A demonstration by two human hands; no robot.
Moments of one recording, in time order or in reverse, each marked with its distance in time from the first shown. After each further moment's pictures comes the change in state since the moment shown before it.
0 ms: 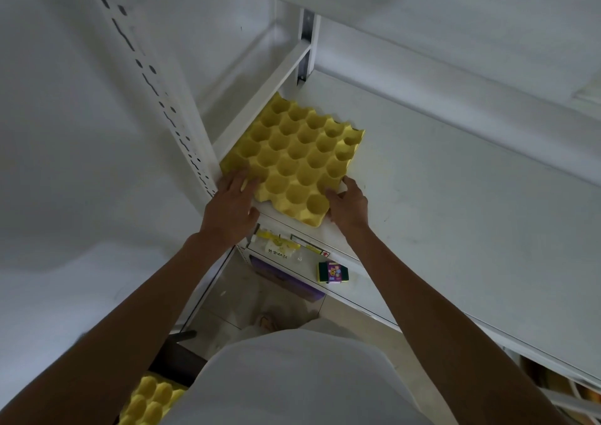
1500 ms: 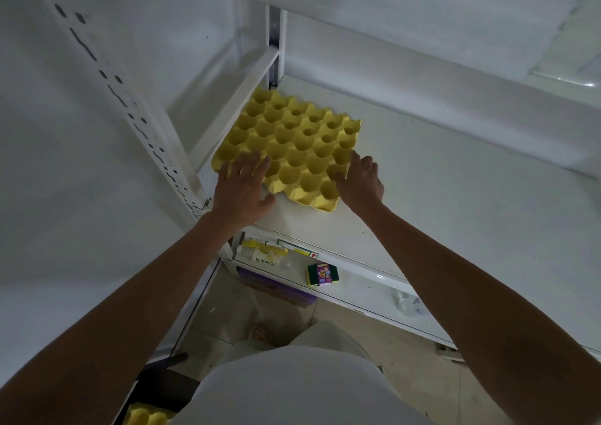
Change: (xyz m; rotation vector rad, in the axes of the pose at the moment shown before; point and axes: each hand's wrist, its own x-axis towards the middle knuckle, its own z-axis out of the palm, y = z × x) left_hand 0.063 0.029 0.009 0.143 0.042 0.136; right_hand 0.051 0.006 -0.049 -0.615 0.180 -0.183
